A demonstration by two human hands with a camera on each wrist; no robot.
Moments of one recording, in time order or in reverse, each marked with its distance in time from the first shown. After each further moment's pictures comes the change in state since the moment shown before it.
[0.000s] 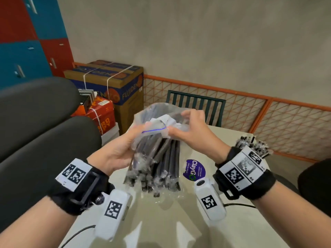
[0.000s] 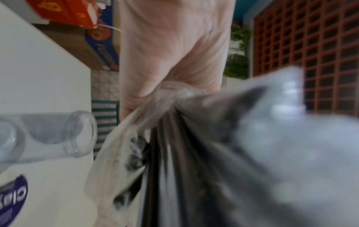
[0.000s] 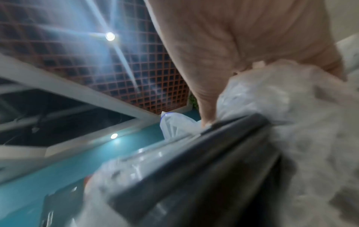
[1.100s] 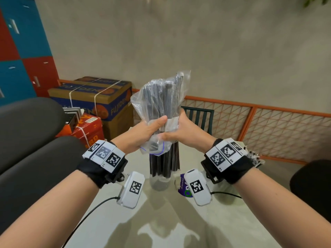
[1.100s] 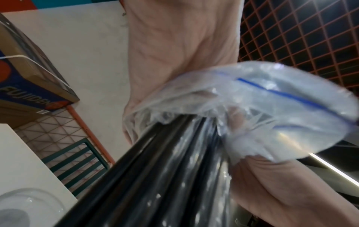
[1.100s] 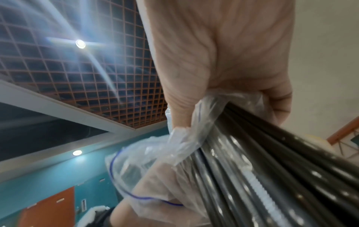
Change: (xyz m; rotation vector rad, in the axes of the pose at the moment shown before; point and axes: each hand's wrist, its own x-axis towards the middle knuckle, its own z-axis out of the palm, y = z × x) left_hand 0.083 0.042 0.028 0.779 -0.068 0.270; right_hand 0.051 -0.001 -0.019 0.286 -0.186 -0.007
